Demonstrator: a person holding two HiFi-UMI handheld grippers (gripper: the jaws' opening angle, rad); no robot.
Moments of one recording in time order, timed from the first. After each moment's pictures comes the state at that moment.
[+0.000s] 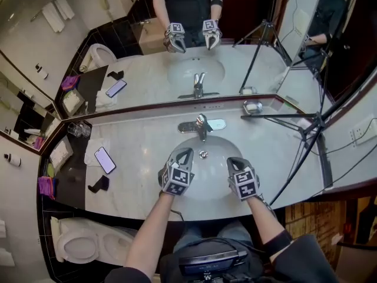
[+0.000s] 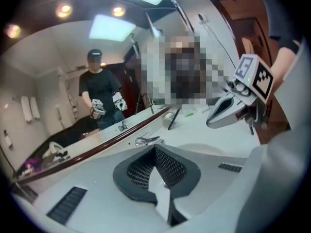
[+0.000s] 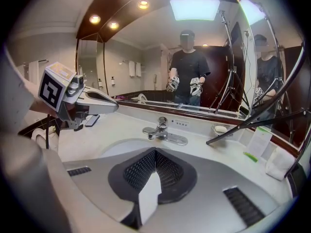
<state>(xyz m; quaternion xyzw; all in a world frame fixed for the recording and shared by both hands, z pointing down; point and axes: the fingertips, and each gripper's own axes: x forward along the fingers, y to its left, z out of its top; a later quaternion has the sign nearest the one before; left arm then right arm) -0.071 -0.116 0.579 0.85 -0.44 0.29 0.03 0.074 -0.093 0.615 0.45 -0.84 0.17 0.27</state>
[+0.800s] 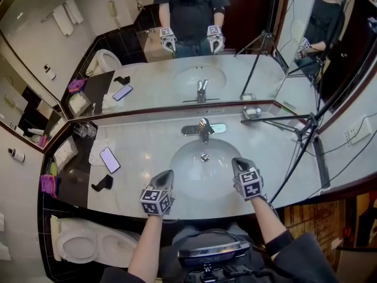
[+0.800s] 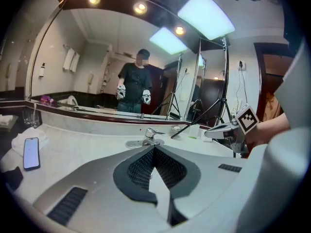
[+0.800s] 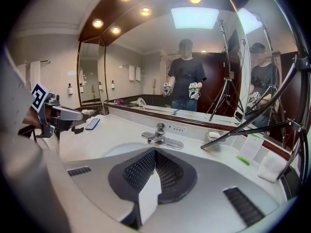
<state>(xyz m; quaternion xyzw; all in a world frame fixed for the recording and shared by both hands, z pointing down) -0.174 -0.016 0.563 0.81 -0.53 0.12 0.22 0.085 -0.077 0.580 0.46 -0.84 0.15 0.25</state>
